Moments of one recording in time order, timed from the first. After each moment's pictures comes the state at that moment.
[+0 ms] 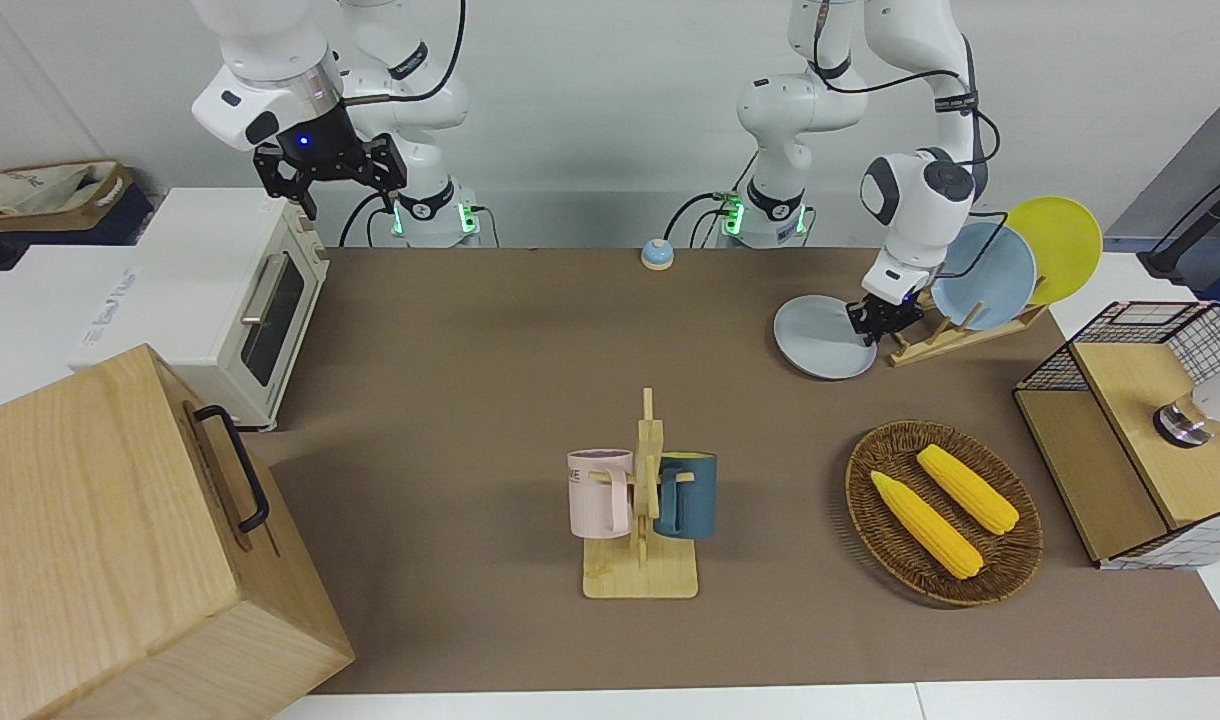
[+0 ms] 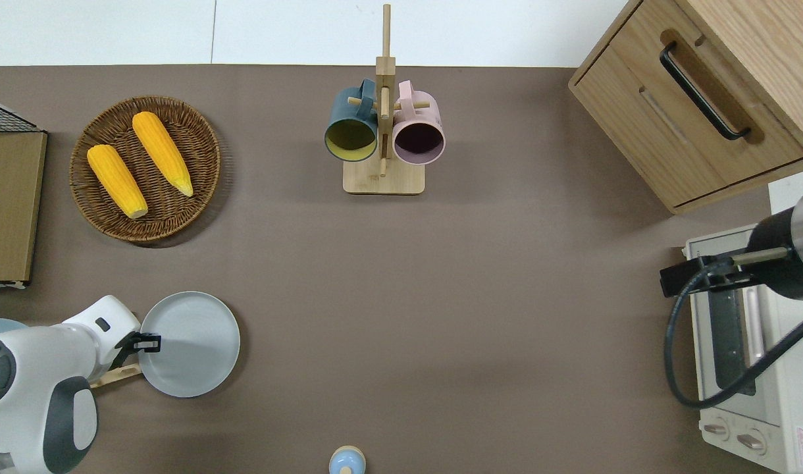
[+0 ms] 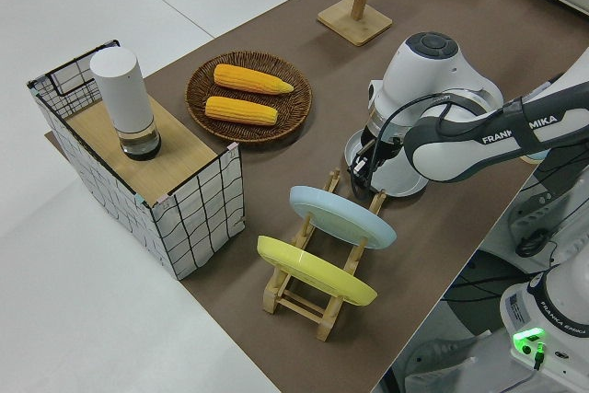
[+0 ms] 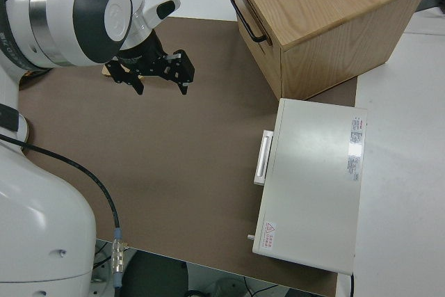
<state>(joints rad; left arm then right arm) 0.07 -0.15 0.06 -2.63 0.06 2.54 0.14 -0.03 -0.02 0.14 -1.48 0.00 1.33 0.02</state>
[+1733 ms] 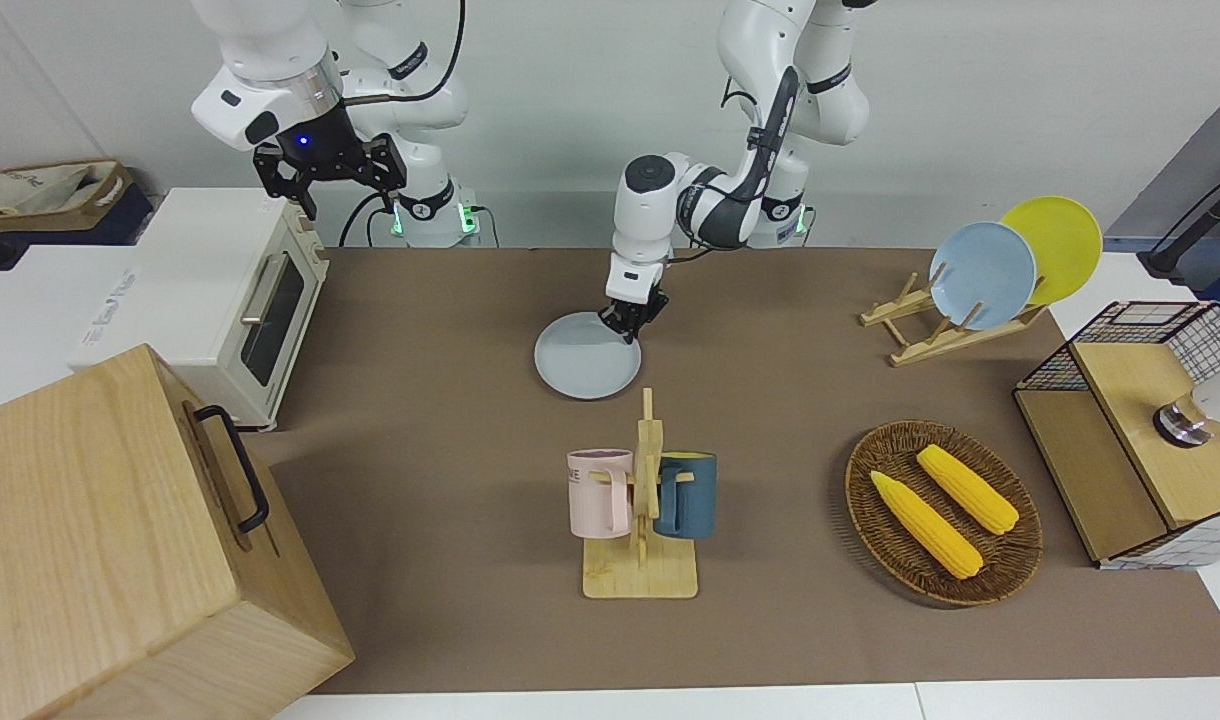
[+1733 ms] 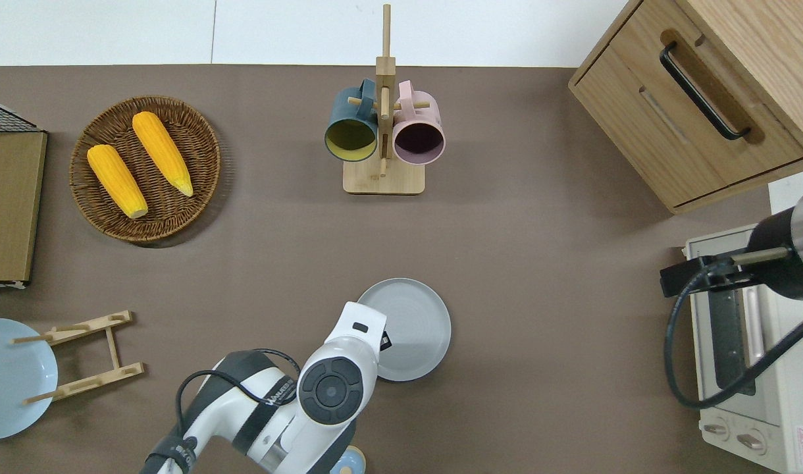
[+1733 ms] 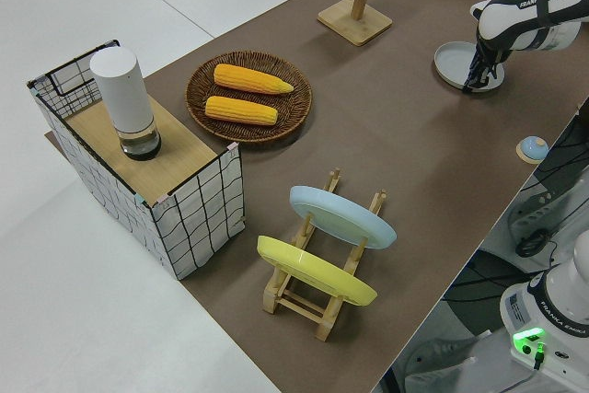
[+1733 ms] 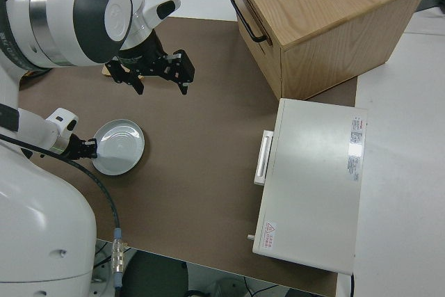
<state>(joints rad) -0.62 0.14 -0.13 -2.28 0.03 2.50 -1.24 -0.03 -0.02 0.14 -1.48 0.00 1.33 0.02</state>
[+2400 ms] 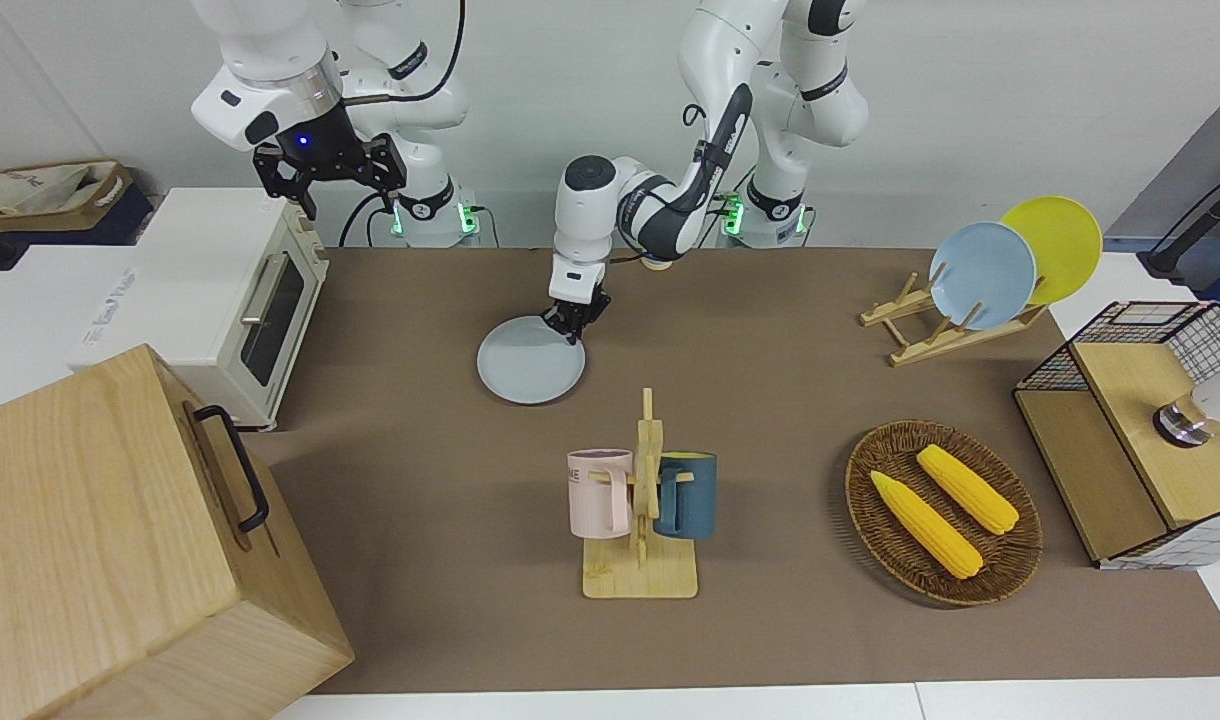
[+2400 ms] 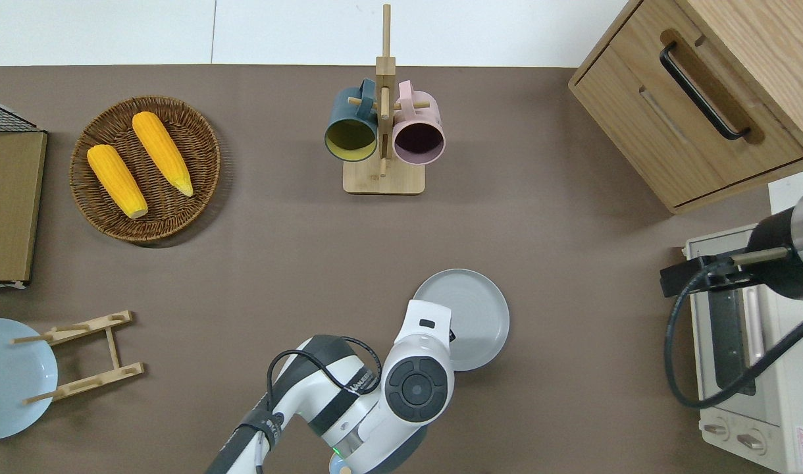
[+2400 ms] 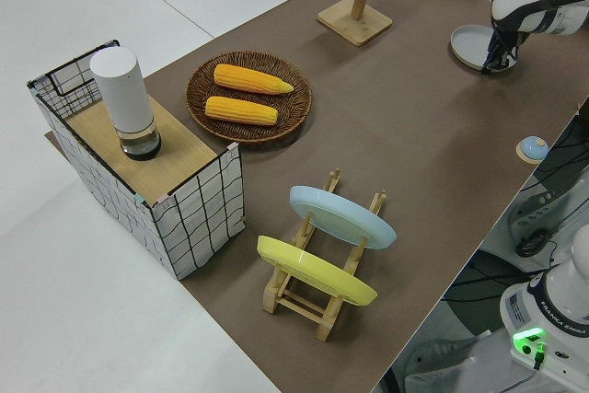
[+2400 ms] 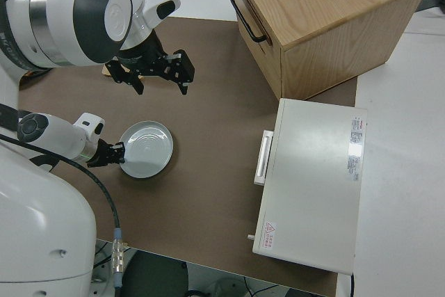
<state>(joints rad) -0.70 0.28 -0.17 -2.09 0.04 2.49 -1.42 -0.03 -0.02 0.14 -1.48 0.00 1.33 0.02</state>
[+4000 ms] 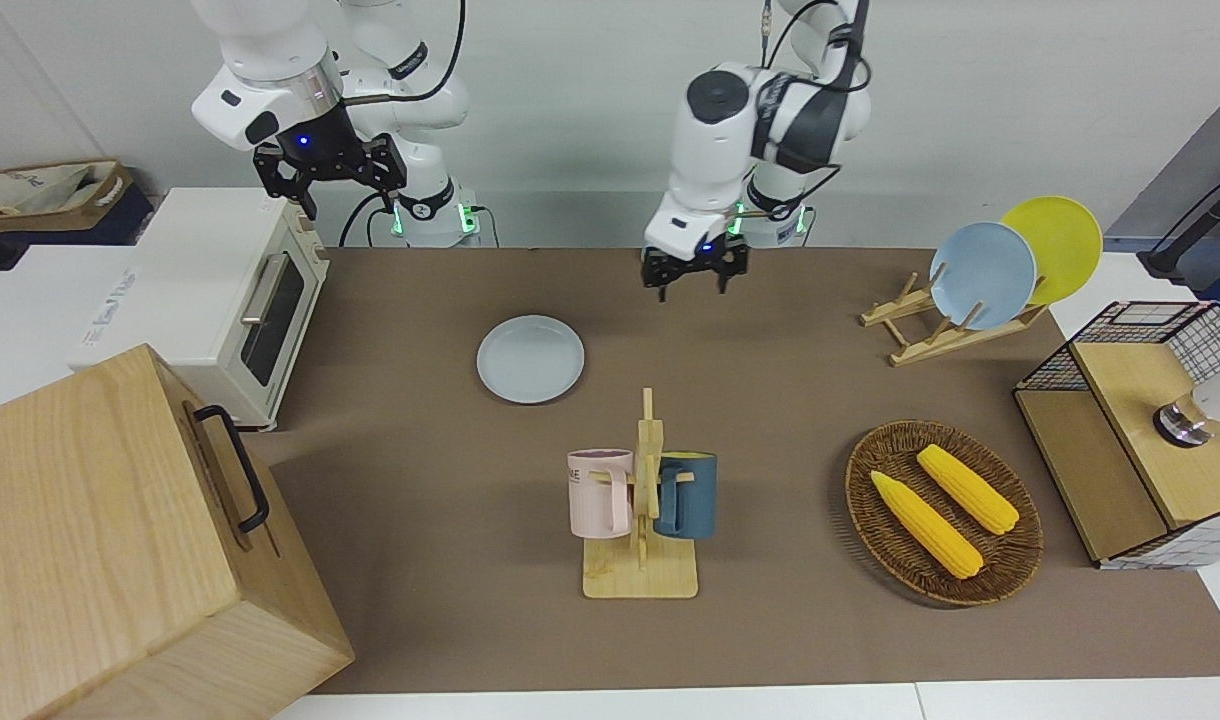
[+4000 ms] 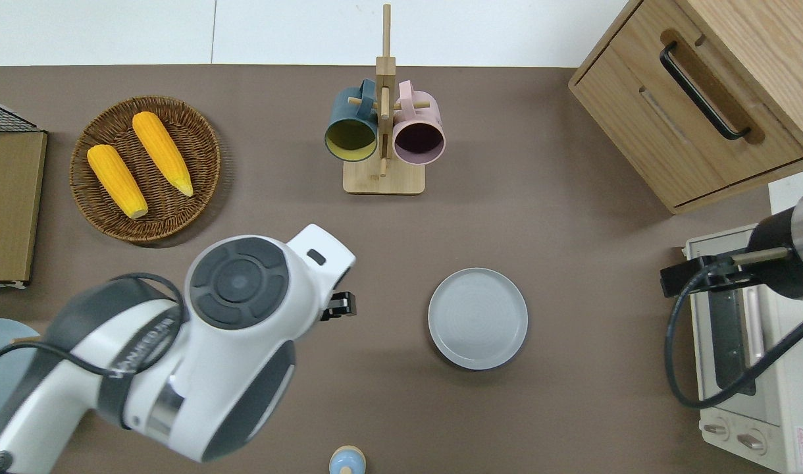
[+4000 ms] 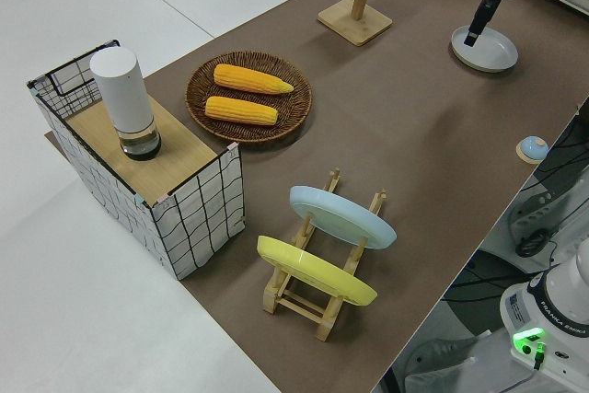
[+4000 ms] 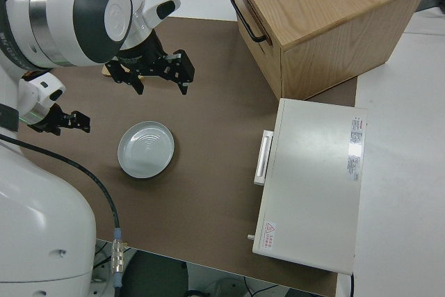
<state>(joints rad) -0.38 -0.03 -0.13 -1.93 0.01 1.83 -0.58 -0.03 -0.02 0.14 -1.48 0.00 1.33 0.02</state>
